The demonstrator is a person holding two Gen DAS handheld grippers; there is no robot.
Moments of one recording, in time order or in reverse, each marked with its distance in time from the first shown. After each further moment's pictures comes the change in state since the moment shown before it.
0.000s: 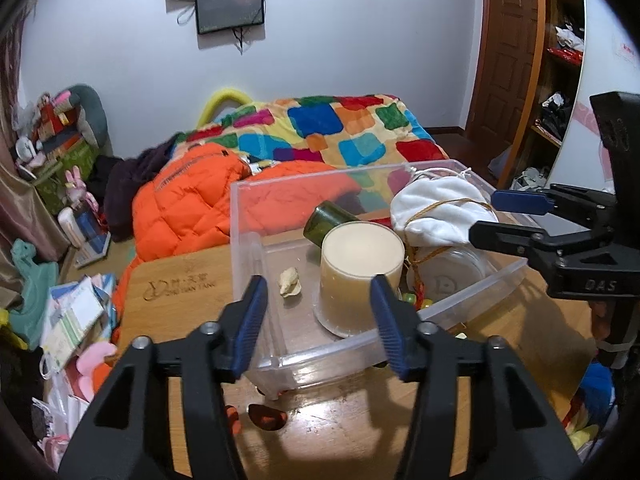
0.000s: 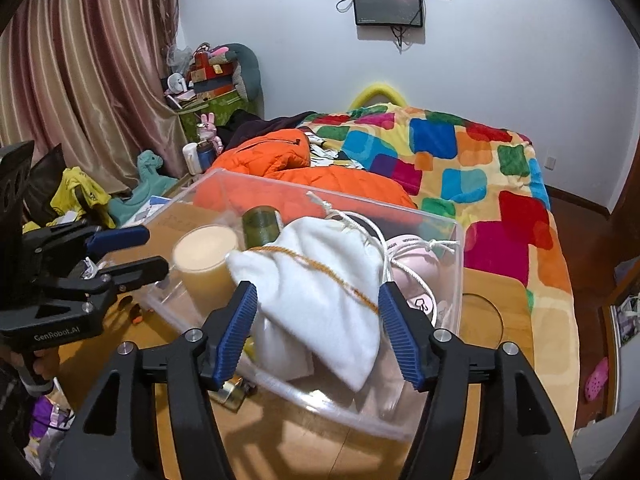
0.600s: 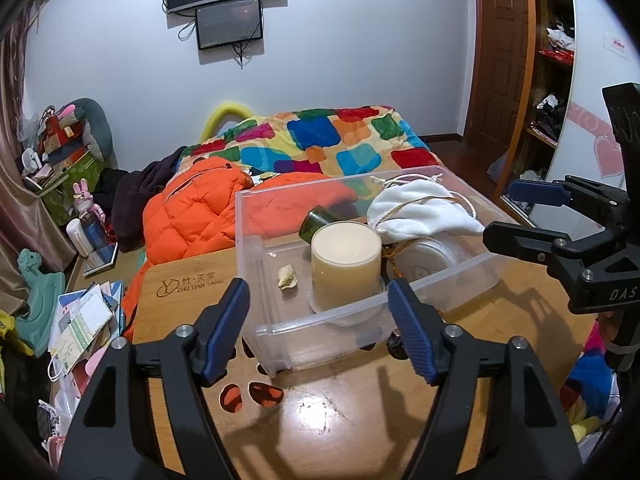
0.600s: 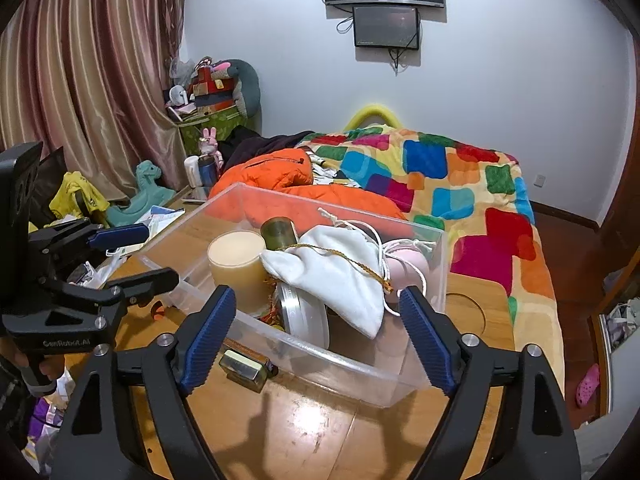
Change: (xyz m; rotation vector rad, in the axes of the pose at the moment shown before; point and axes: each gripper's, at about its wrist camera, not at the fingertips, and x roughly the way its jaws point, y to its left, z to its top) left arm -0.028 -0.007 -0.010 0.014 -0.044 0.005; right arm -0.041 0.022 -0.008 -0.016 -0.071 -0.042
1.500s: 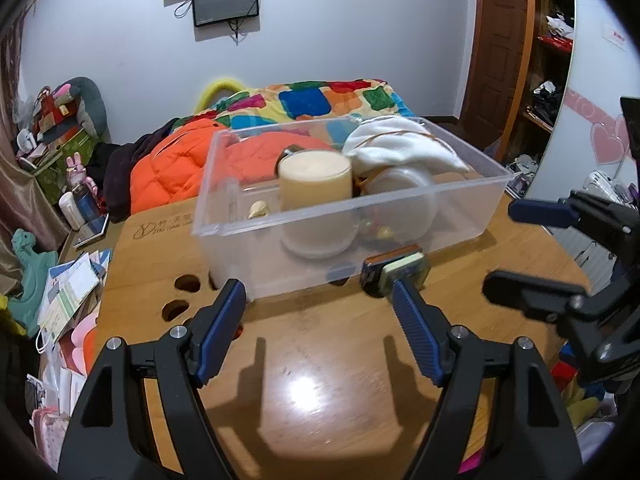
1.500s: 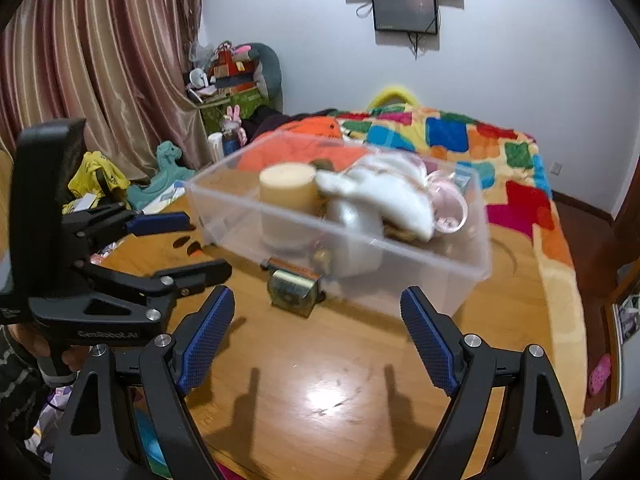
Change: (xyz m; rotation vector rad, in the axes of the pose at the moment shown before) left arm 0.003 -0.021 -0.047 -0.024 0.077 -0.017; right arm -0.008 0.032 -0.053 -0.014 0.066 0.071
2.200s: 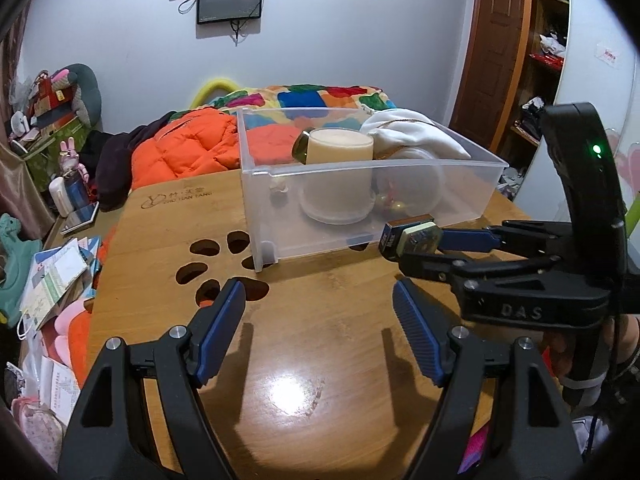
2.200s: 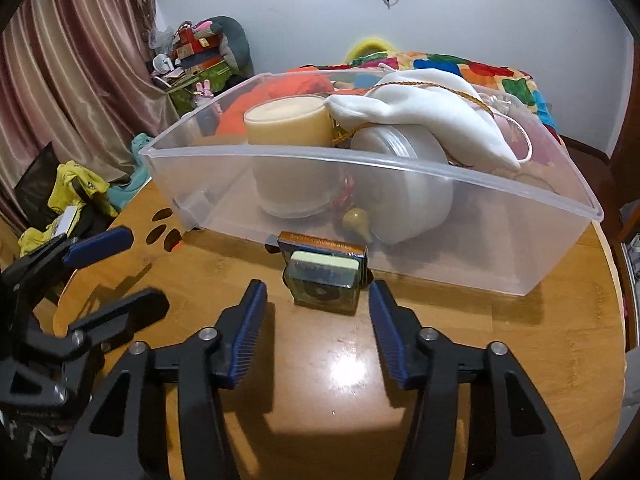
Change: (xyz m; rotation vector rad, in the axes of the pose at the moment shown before) left arm -0.011 0.032 -0.033 -0.037 -0.035 -0.086; right arm 0.068 0.018 -0.009 0.157 0.130 -0.040
